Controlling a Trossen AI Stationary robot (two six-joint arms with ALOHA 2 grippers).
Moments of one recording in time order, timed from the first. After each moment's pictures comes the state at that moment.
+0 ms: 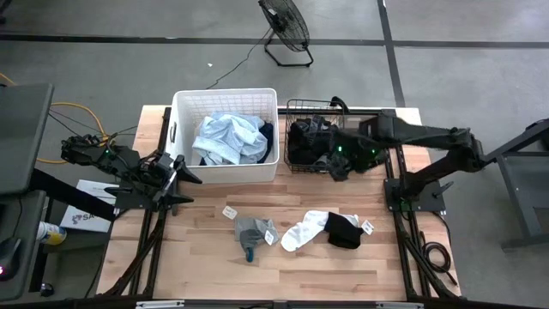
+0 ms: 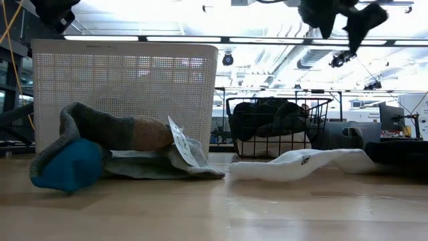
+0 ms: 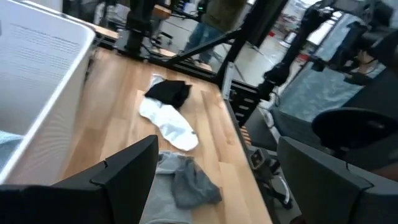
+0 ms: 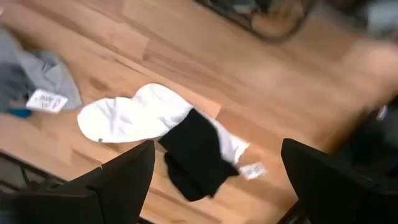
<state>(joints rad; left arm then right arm) -0.38 0.25 0.58 -0.47 -0.12 -0.45 -0.11 1.38 1.43 -1.46 -0.13 1.06</state>
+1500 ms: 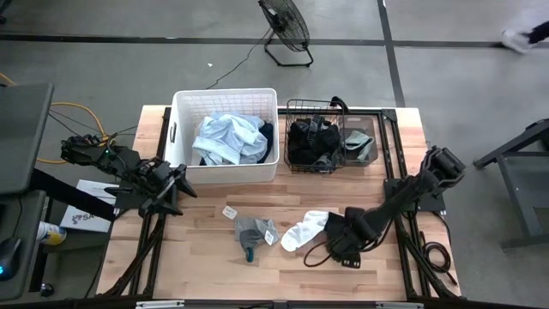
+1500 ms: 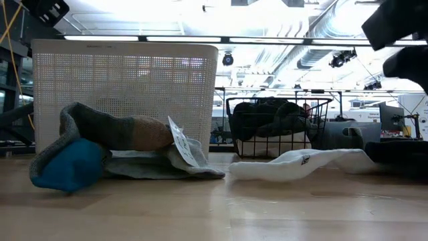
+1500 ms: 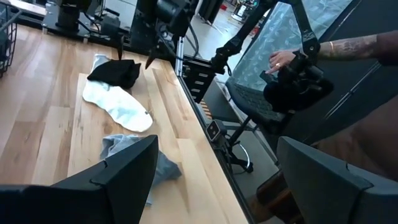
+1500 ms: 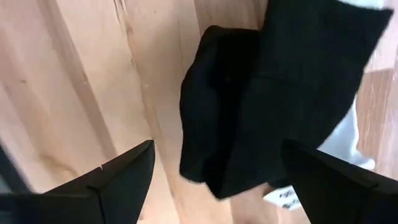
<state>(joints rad) -0.38 0.25 0.58 -0.47 0.11 -0.42 0.62 1.68 1.12 -0.98 -0.05 0.82</state>
